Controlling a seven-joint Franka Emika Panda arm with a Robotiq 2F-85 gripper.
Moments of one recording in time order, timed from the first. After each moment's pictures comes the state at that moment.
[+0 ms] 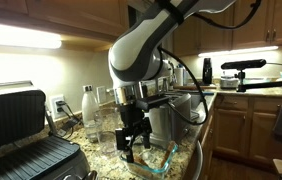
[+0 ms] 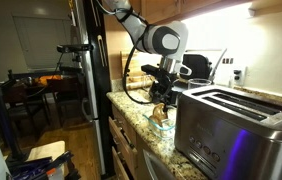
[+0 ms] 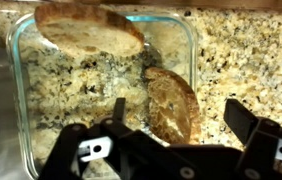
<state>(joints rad) 0.05 0.27 0.06 -2.02 0.12 2.13 0.06</state>
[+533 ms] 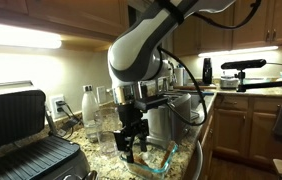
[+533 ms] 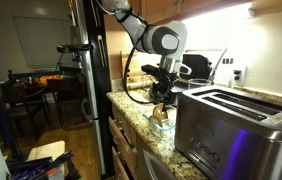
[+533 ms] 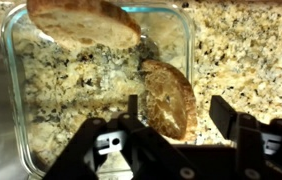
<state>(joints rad) 0.06 0.27 0.06 -2.02 0.12 2.15 0.07</state>
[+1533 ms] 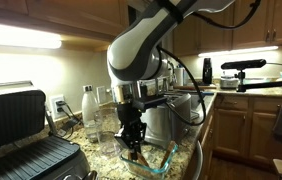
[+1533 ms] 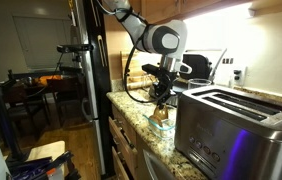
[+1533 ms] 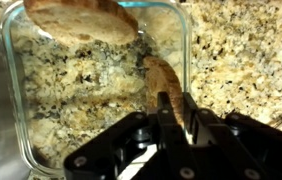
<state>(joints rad) 0.06 0.28 0.06 -2.01 0.12 2.16 0.08</state>
